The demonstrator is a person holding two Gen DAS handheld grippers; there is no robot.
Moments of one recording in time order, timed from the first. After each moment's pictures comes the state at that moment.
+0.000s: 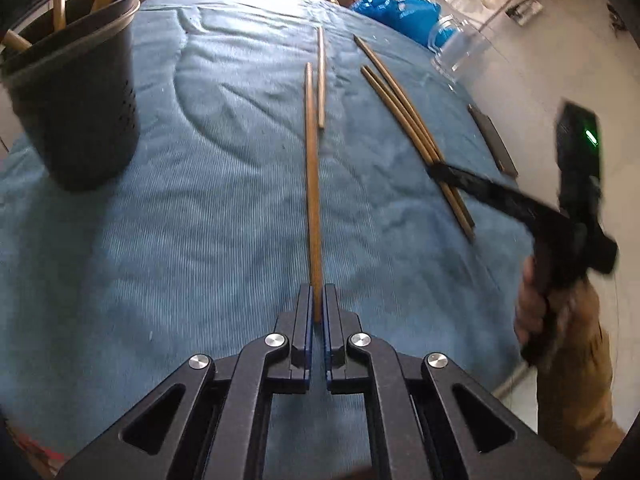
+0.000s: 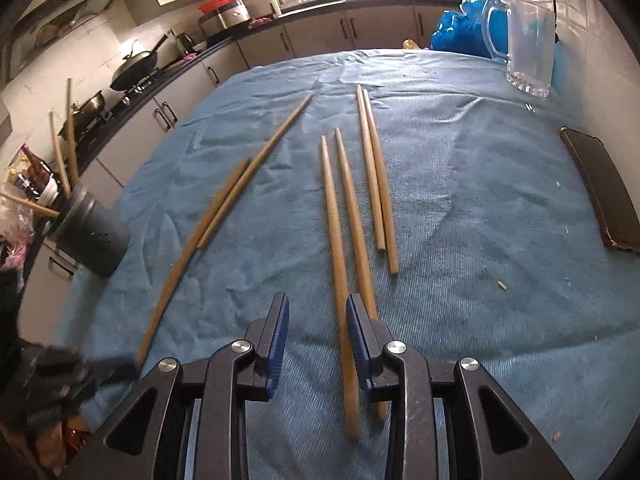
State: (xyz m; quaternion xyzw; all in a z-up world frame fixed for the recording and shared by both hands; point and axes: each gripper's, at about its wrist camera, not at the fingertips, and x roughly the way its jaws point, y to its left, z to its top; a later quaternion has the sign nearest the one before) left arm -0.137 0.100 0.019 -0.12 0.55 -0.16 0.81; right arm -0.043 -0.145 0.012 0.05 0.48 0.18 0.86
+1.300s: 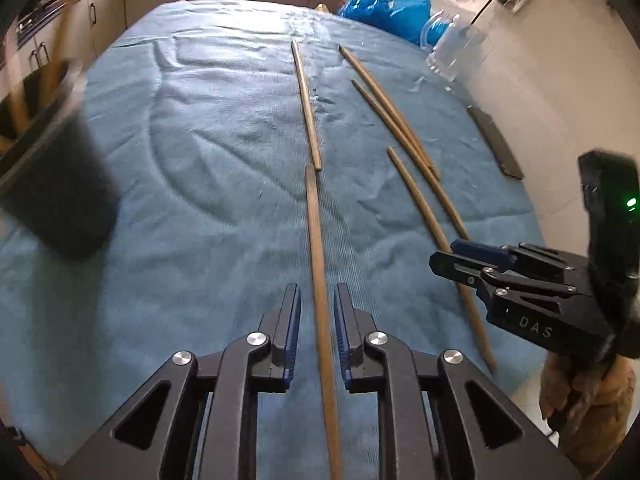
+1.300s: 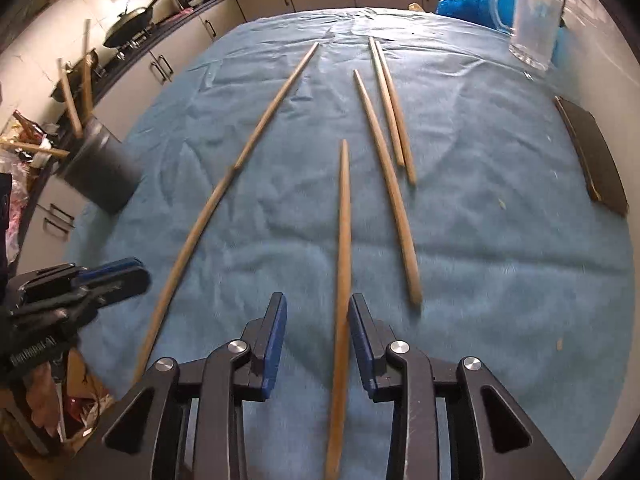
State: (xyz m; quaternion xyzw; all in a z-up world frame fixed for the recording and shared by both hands) left arm -0.095 0.074 0.029 -0.07 0.54 -0.15 0.82; right arm -0.078 -0.124 0.017 0.01 0.55 0.17 0.82
